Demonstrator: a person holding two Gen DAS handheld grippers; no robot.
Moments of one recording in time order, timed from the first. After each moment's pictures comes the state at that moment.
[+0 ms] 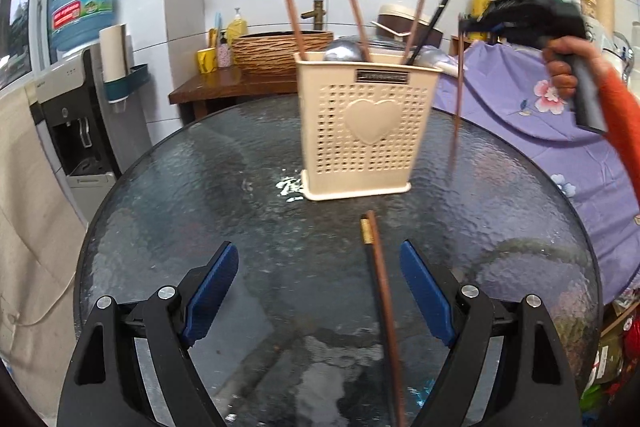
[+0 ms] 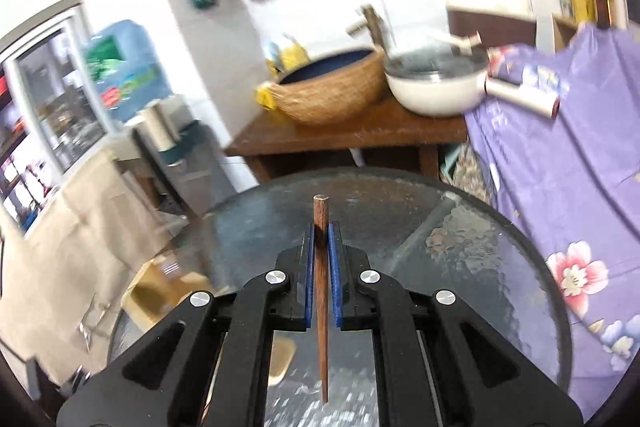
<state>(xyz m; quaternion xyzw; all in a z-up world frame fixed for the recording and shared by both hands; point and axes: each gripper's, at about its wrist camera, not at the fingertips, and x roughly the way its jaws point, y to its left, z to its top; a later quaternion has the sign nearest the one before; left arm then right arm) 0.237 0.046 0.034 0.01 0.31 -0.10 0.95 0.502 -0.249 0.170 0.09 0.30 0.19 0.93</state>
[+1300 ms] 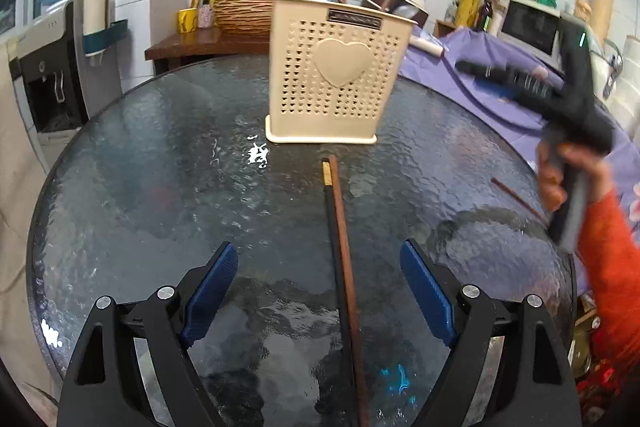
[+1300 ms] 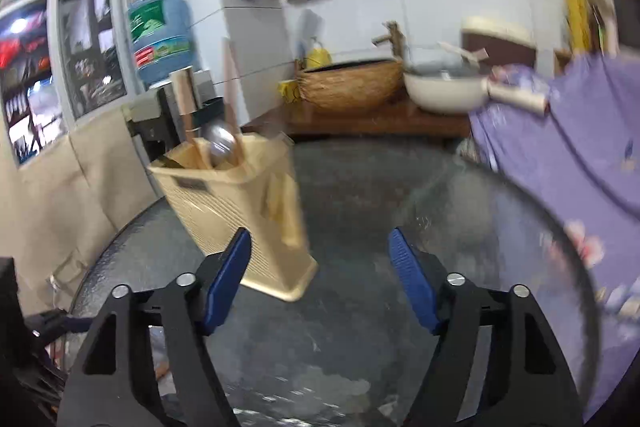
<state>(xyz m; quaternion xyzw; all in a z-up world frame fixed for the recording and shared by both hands) 0.223 0.037 0.004 -0.03 0.36 -0.14 0.92 0.407 -0.242 0.042 0.07 0.25 0.22 0.94</state>
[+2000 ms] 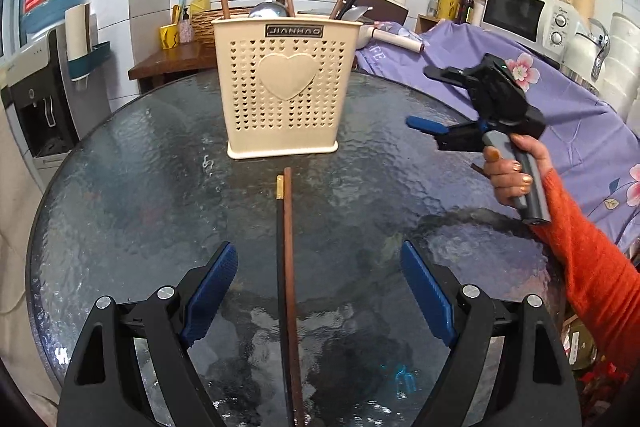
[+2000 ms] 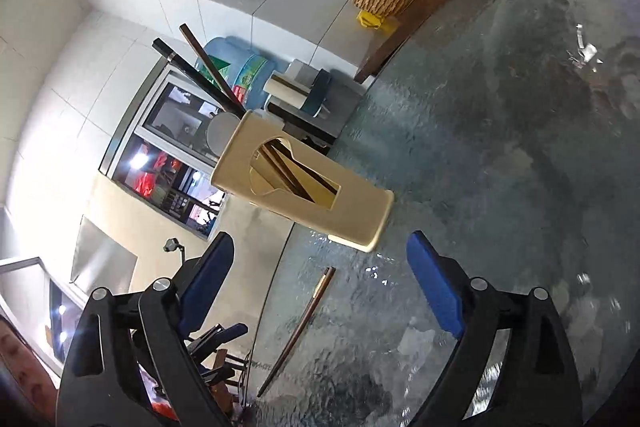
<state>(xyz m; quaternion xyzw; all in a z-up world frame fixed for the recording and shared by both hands) 0.213 -0.005 0.019 -0.01 0.35 -0.15 0.92 0.488 -0.307 -0.063 0.38 0.37 0.46 0.71</state>
